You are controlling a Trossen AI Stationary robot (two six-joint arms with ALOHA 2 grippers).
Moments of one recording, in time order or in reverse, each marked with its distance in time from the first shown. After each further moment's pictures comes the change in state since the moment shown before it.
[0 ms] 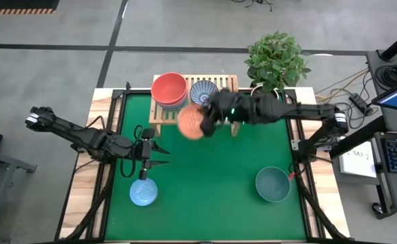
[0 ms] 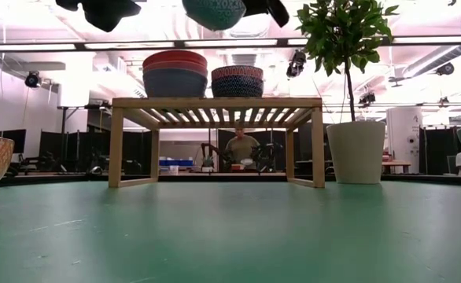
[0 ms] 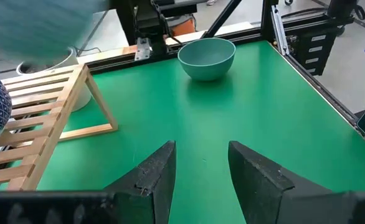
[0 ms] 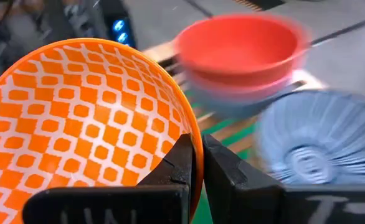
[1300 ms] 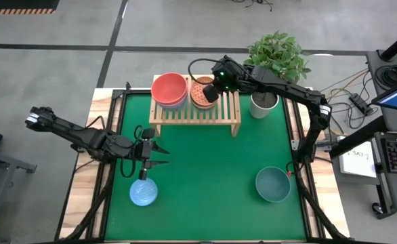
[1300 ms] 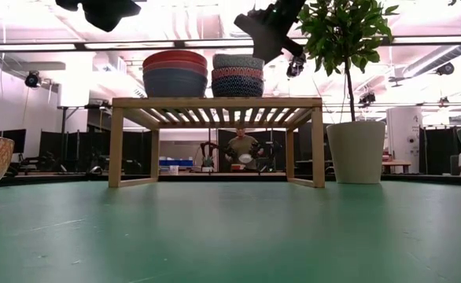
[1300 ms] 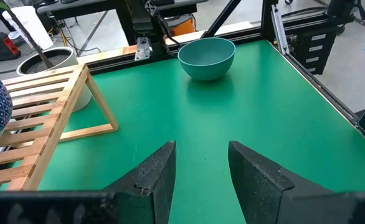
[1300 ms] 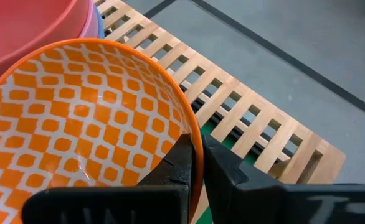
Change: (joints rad) left arm 0.000 0.000 0.000 -0.001 0.000 0.004; right arm -0.334 0.171 0.269 -0.403 -0.012 0.040
